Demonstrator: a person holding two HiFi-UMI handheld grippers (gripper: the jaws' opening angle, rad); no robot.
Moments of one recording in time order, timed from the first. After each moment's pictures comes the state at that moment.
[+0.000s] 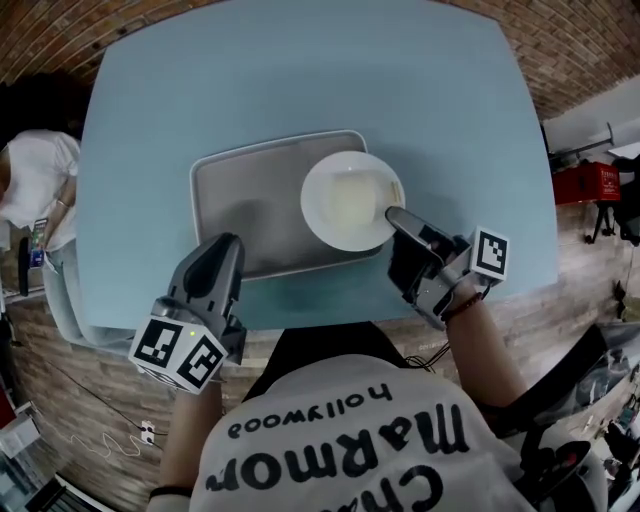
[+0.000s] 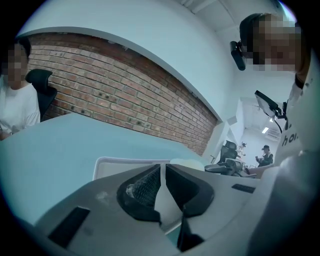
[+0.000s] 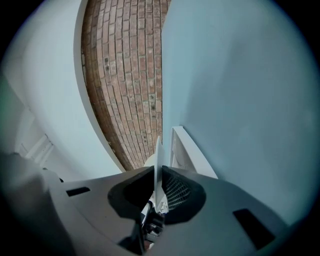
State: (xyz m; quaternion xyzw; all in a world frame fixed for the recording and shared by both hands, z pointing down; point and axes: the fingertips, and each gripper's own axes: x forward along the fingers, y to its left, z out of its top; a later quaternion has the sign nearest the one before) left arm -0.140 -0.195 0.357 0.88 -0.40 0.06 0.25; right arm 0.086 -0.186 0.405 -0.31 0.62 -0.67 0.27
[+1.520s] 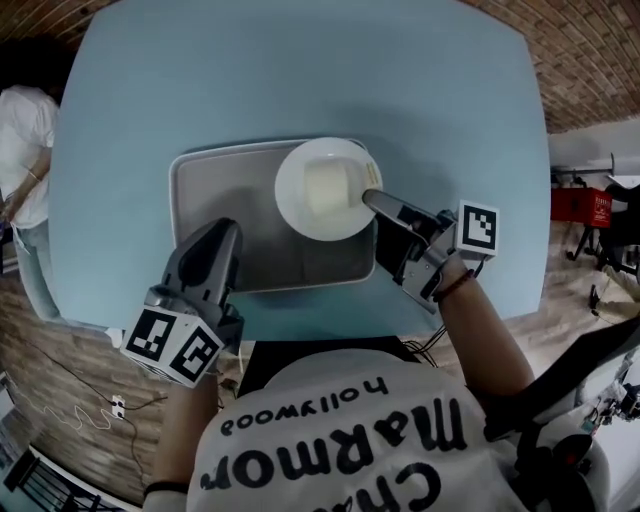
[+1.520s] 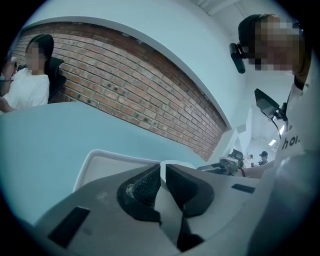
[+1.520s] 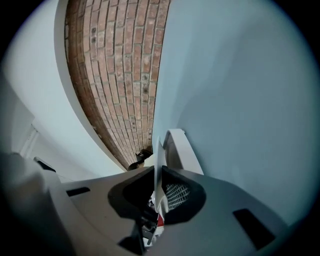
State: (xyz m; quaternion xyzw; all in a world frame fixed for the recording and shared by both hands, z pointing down) left arm -0.109 -0.248 0.381 0.86 -0.42 0.03 0.30; right arm 0.080 -0.264 0.426 -0.28 0.65 -0.69 0.15
